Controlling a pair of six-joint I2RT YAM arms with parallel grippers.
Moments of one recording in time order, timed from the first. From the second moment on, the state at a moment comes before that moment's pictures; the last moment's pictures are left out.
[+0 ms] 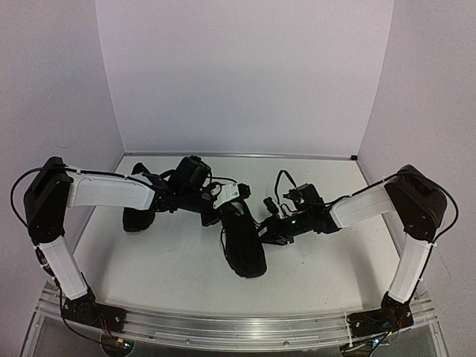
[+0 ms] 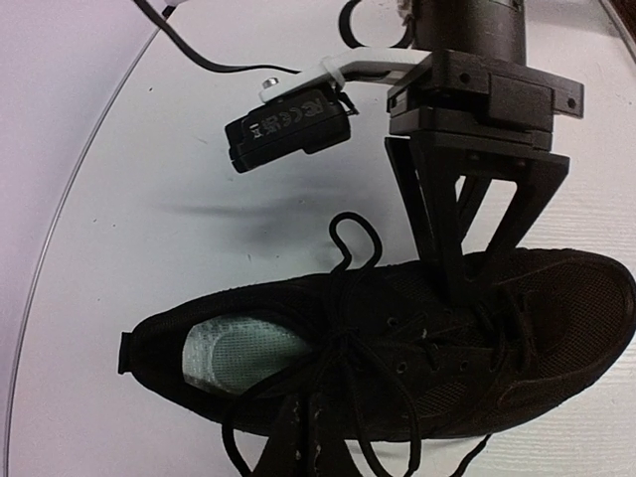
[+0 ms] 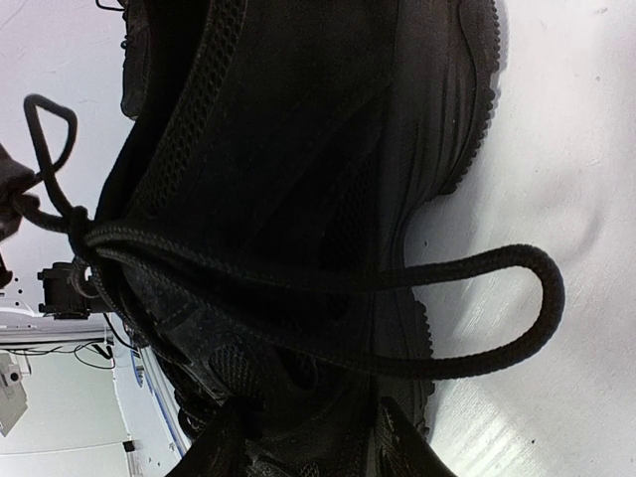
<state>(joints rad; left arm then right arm) -0.86 1.75 1.16 -0.07 0.23 0.58 0.66 1.87 0.90 0.19 -0.65 0.64</state>
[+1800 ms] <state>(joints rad) -0.77 1.53 0.78 0.15 0.34 0.26 0.55 1.69 0.89 0.03 -0.68 0.55</state>
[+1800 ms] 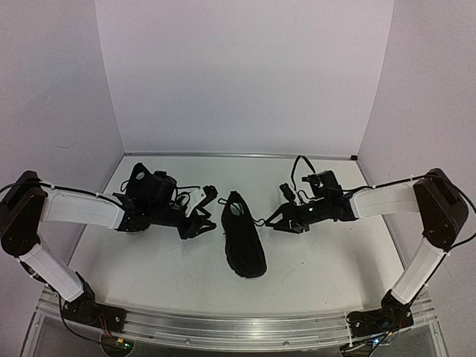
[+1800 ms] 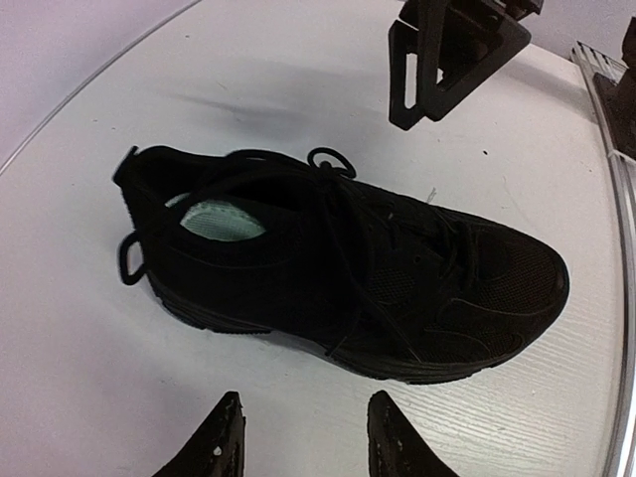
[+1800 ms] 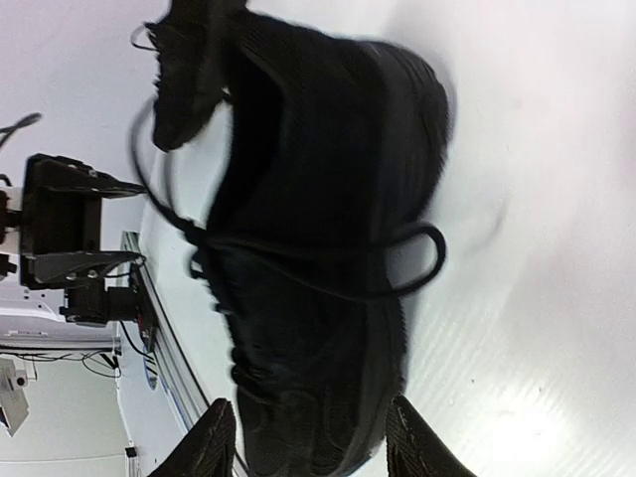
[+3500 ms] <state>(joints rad) -0.81 1.72 0.88 0.08 0.39 0.31 0.60 1.81 0.88 0.16 -0.71 0.63</state>
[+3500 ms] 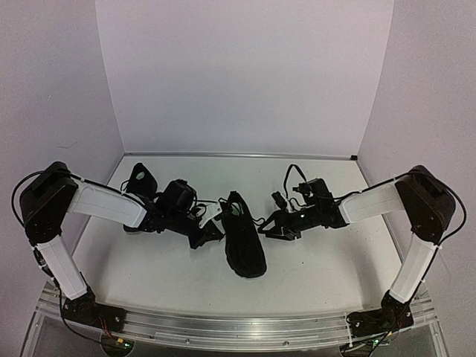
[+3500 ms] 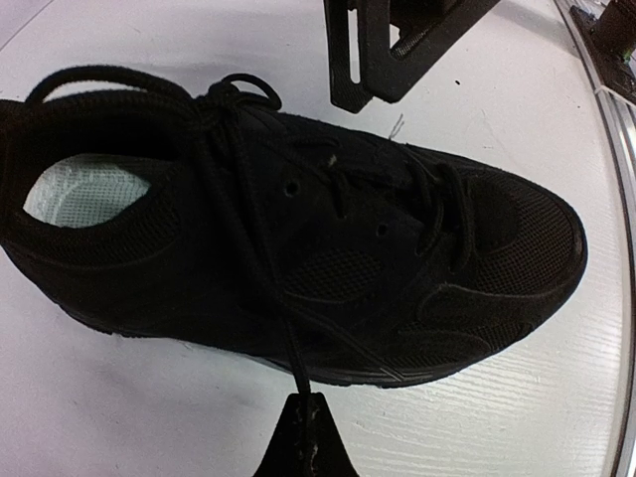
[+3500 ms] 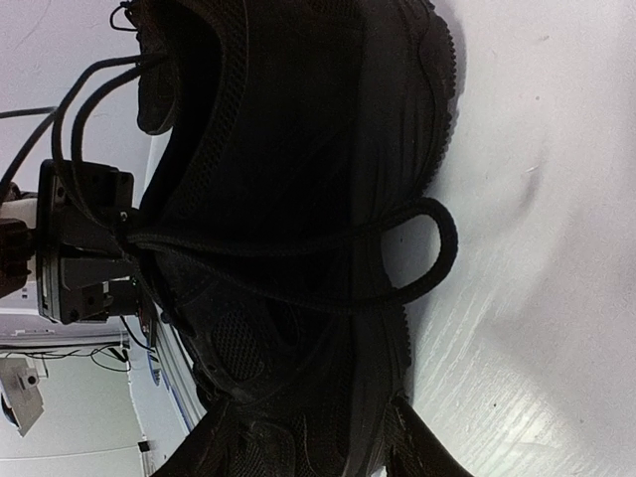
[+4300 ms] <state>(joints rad) -0.82 1.66 0.87 -0.19 0.31 0.30 0.67 1.85 0.87 0.23 -0.71 0.68</state>
